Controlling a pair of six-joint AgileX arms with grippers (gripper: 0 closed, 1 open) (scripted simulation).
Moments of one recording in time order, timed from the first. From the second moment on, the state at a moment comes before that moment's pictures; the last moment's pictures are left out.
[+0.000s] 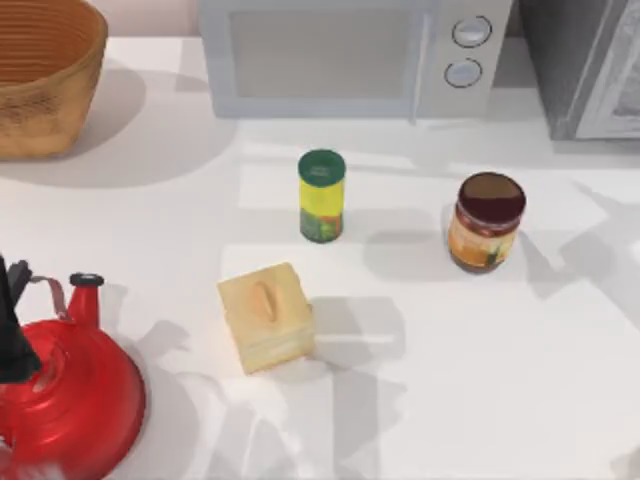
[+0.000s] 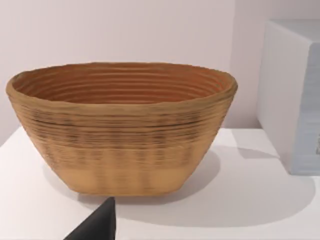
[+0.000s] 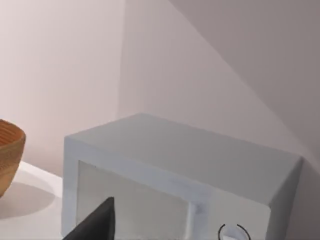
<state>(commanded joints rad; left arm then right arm) 0.00 0.00 0.00 0.00 0.00 0.00 -0.04 0.82 0.45 0.52 -0.57 -0.02</state>
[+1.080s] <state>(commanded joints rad) 0.00 0.00 0.00 0.00 0.00 0.00 -0.11 2.46 1.09 1.26 -1.57 -0.10</state>
